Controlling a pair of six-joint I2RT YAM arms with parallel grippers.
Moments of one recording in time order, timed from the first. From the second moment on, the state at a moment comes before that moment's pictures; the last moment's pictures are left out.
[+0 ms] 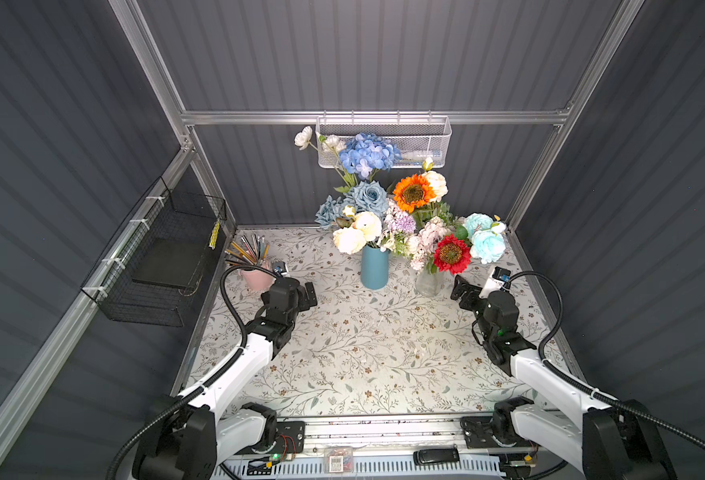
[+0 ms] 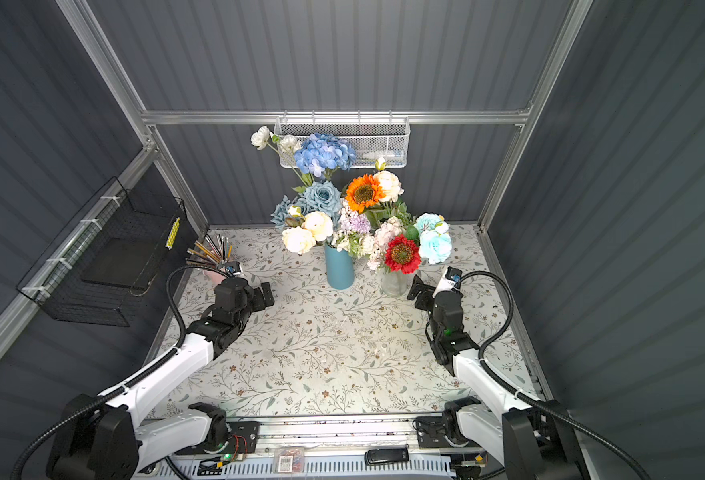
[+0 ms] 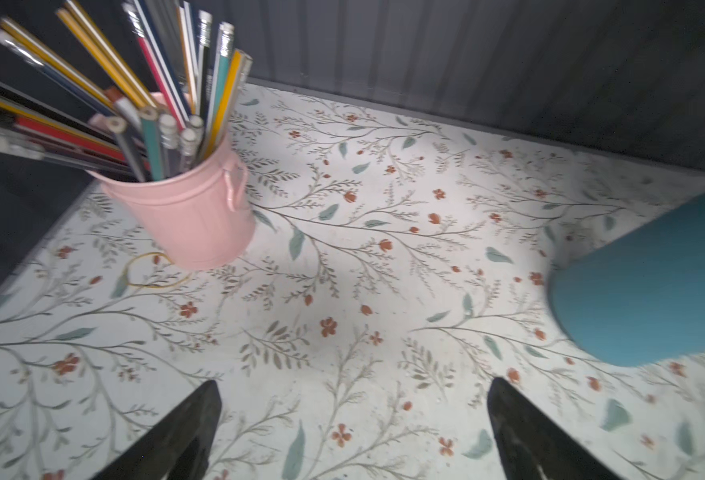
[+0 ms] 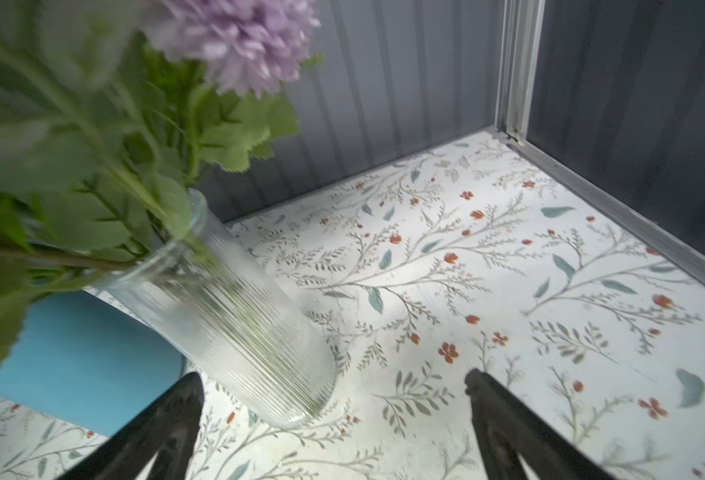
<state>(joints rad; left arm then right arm) -0.35 1.17 0.65 -0.05 -0.41 -0.30 0.22 1.06 0.41 0.36 0.27 0.36</state>
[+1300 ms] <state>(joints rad) -0.15 1.73 0.42 0.95 -0.33 0.05 -0.07 1.46 0.32 0.87 0.00 0.05</state>
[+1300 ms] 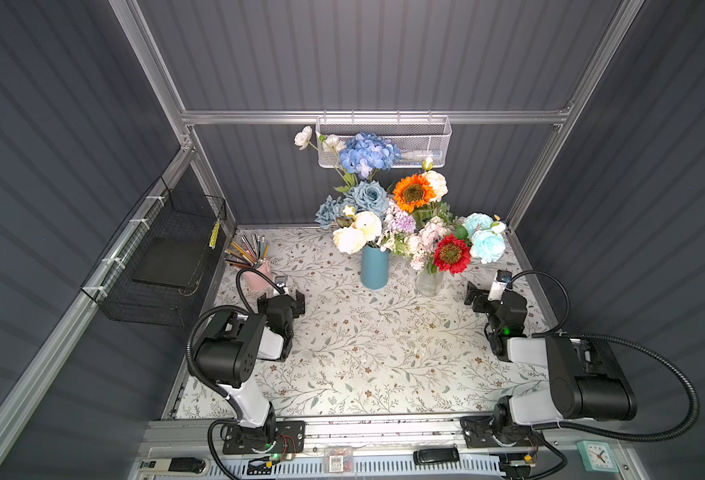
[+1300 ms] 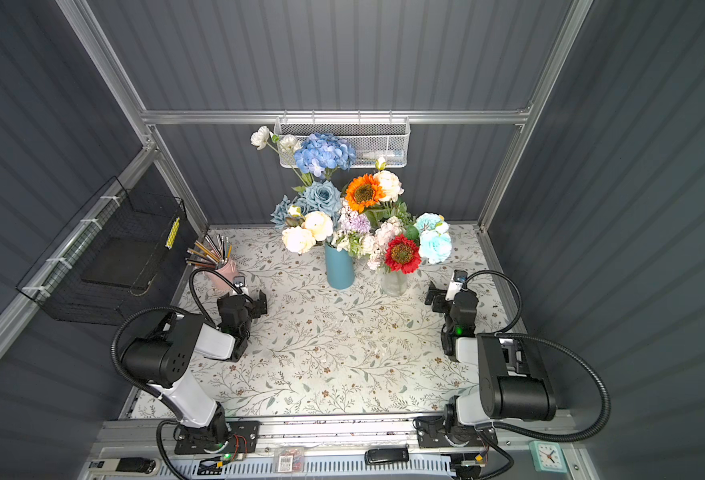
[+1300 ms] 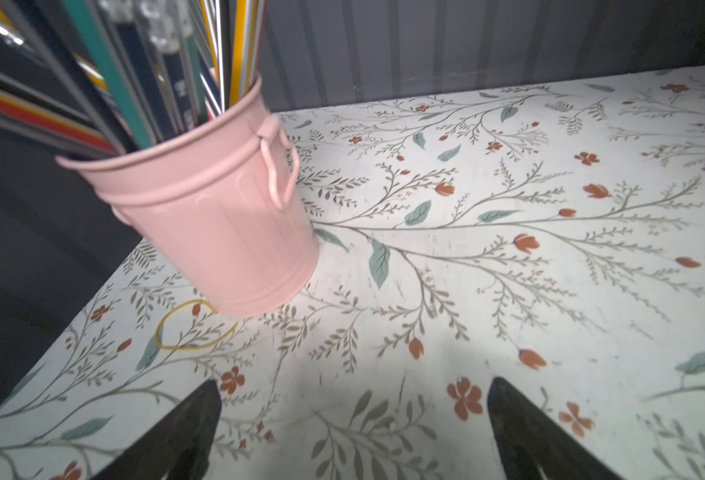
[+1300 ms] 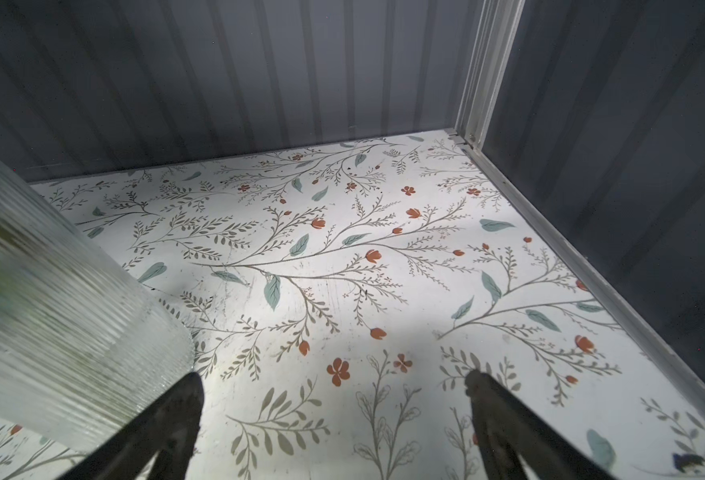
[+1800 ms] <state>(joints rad) -0.12 1.73 0.45 0.87 -0.24 0.04 -0.07 1.46 0.32 0.87 -0.04 0.05</state>
